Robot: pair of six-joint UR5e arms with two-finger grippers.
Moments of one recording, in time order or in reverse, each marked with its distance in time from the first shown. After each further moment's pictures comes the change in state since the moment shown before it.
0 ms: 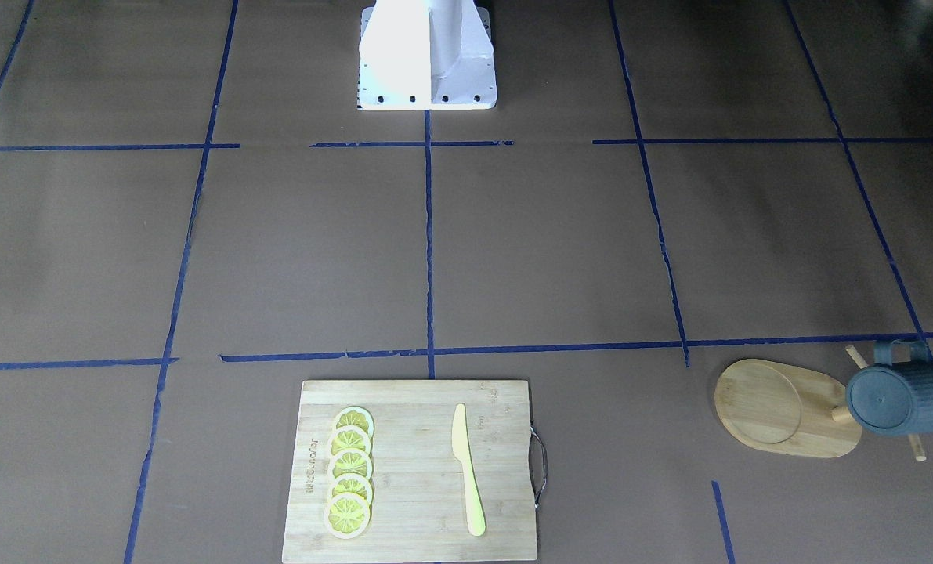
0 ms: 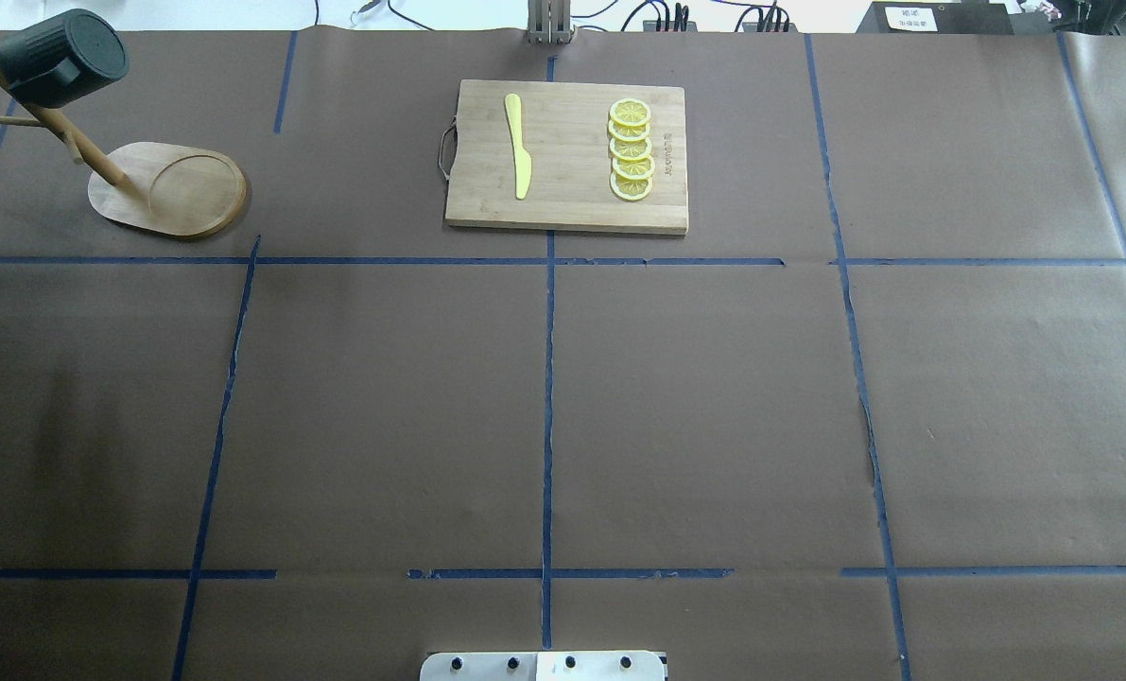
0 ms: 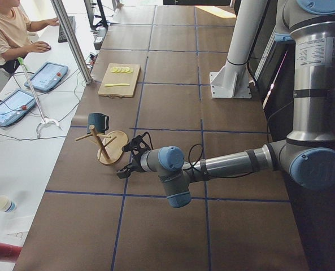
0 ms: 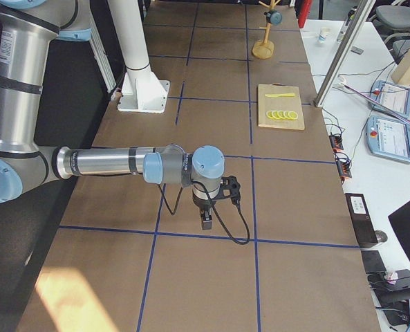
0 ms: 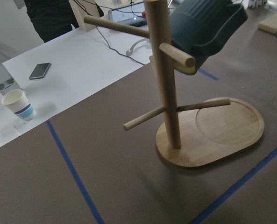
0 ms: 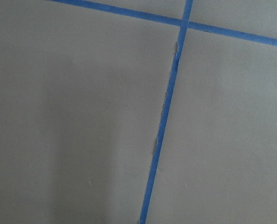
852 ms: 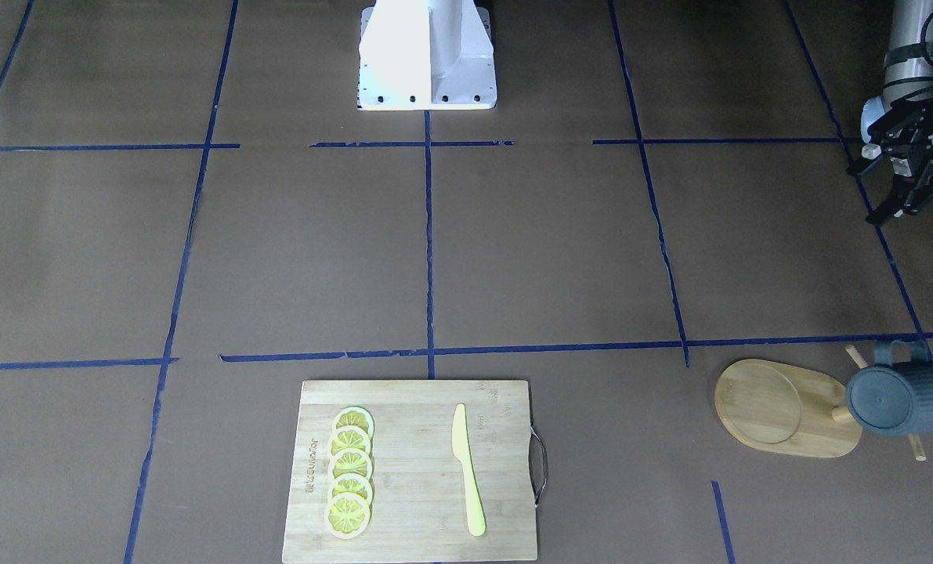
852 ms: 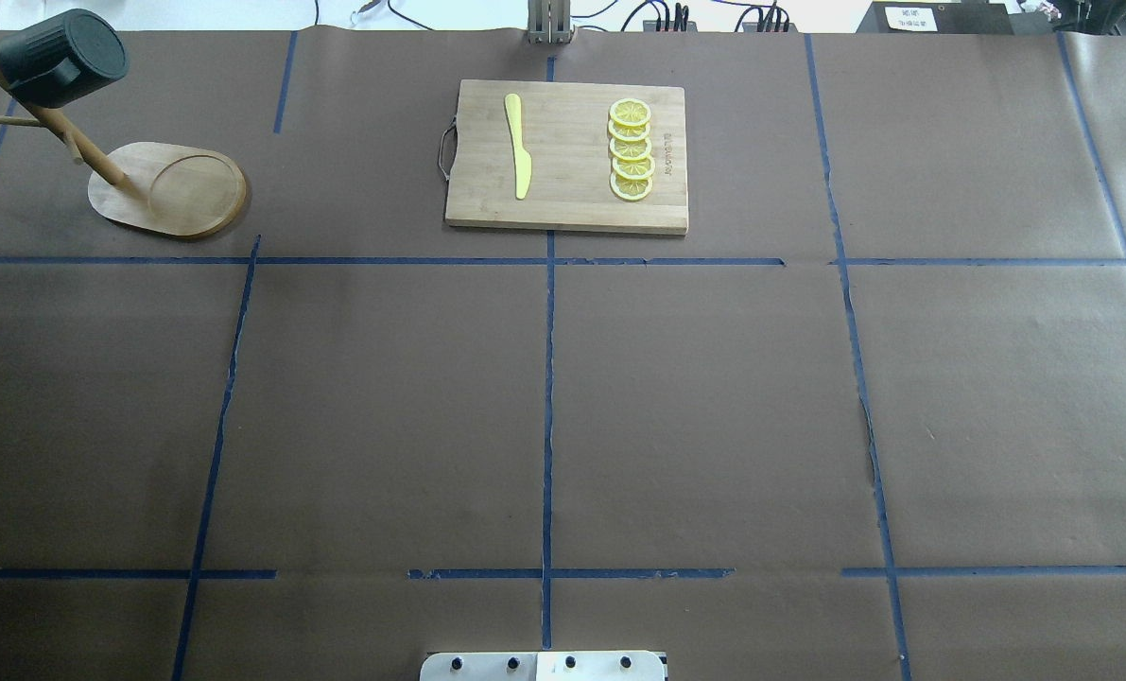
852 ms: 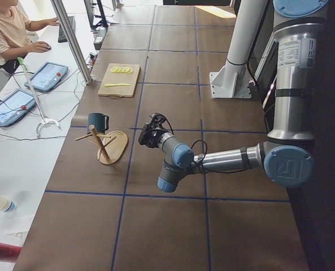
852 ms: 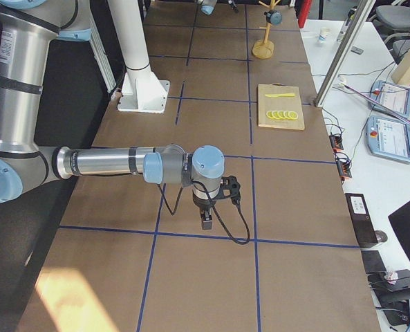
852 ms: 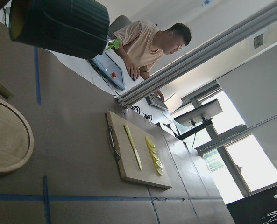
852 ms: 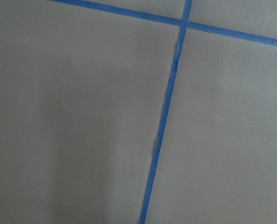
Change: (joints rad) left arm 0.224 -0.040 0.023 -0.694 0.013 -1.170; right arm 0.000 0.000 0.001 -0.001 -0.002 0.000
